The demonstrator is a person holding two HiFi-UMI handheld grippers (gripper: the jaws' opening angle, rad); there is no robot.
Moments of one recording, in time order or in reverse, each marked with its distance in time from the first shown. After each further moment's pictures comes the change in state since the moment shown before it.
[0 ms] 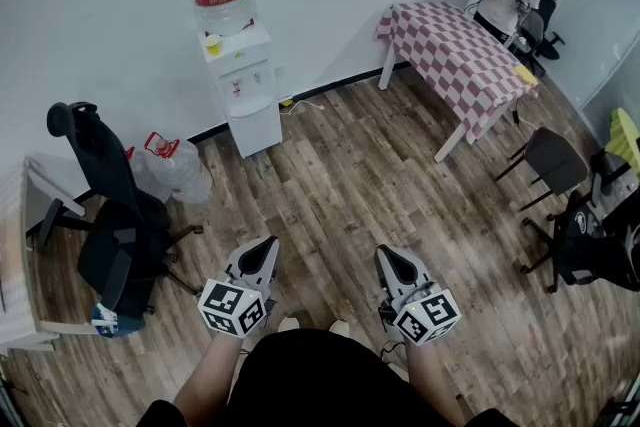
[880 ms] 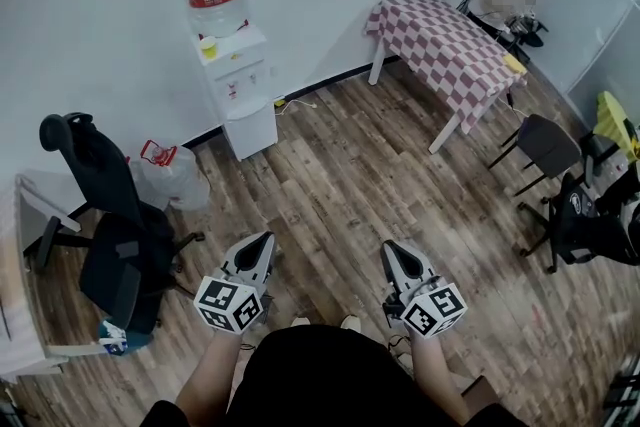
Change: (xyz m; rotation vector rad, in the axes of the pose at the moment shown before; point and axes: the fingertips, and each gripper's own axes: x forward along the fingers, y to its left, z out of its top) left arm -0.030 0.057 0.007 -0.049 -0.018 -0.050; right arm 0.020 0.034 -0.012 0.057 -0.016 -0.070
